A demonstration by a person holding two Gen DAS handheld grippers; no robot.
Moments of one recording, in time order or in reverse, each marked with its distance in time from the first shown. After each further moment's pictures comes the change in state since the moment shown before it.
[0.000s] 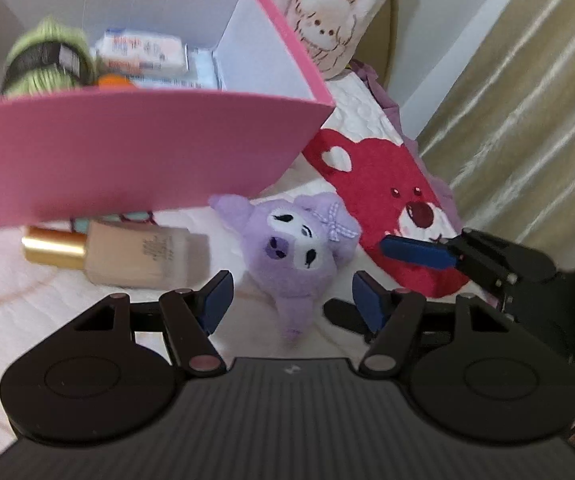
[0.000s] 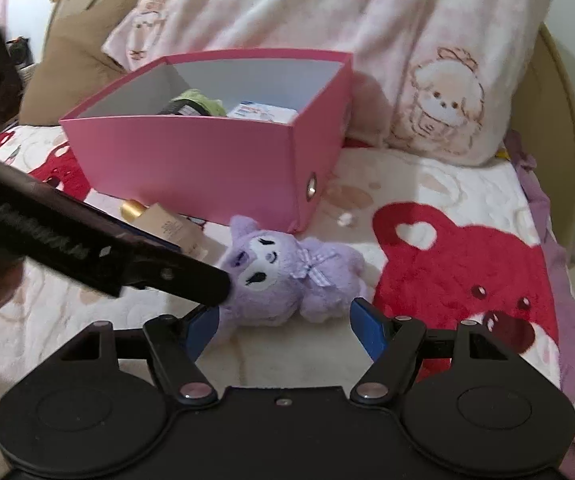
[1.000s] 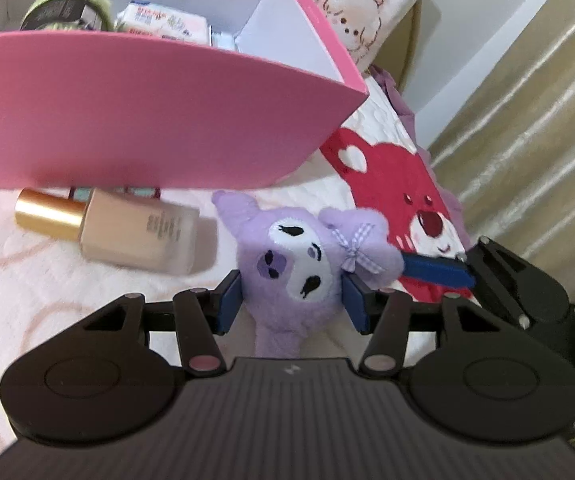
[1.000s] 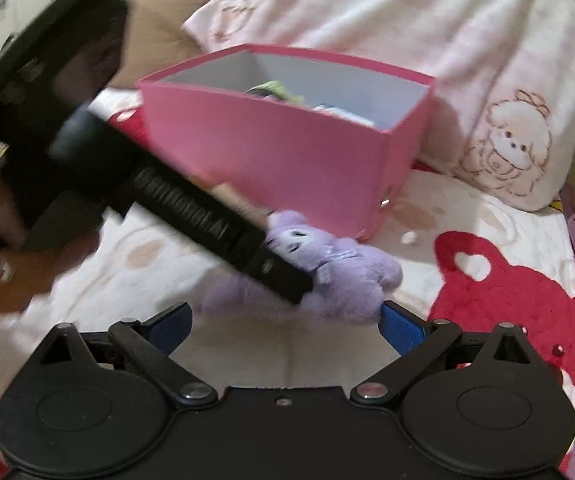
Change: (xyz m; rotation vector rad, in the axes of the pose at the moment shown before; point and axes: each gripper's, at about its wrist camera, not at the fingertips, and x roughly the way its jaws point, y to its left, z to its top) left arm 0.003 0.014 -0.010 -0.066 -0.016 -0.002; right arm -0.010 0.035 -0.007 -0.207 0.006 0.116
